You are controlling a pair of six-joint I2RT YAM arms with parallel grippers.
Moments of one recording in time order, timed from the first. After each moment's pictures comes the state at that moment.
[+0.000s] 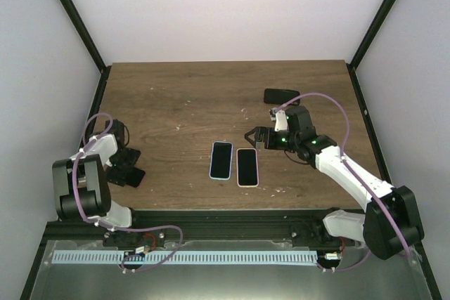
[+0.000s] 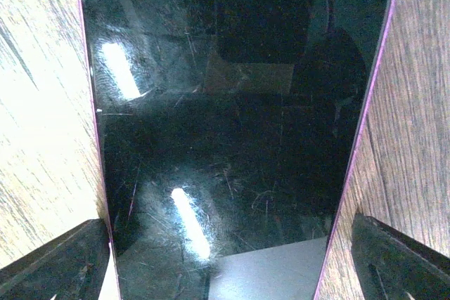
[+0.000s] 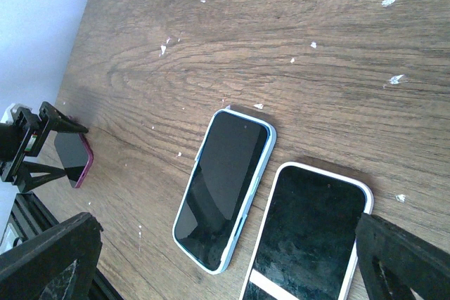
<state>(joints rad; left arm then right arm) 0.19 1.49 0.77 -0.82 -0.09 -1.07 0.41 1.20 0.76 -0.26 -0.45 0.48</state>
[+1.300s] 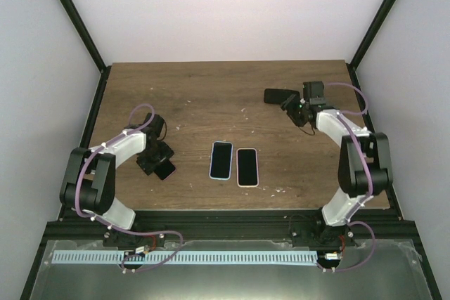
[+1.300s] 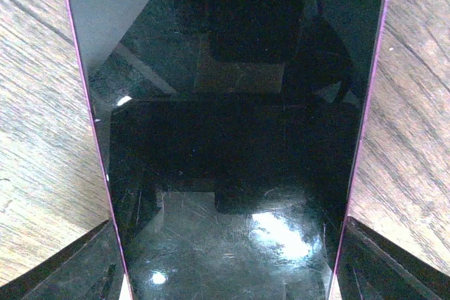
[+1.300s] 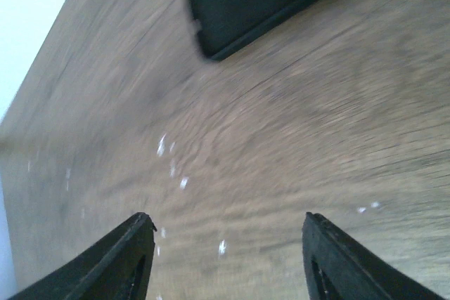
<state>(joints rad) -0.22 1.55 0.83 -0.74 0.00 -0.97 0.11 1.65 1.05 -0.23 -0.24 0.85</state>
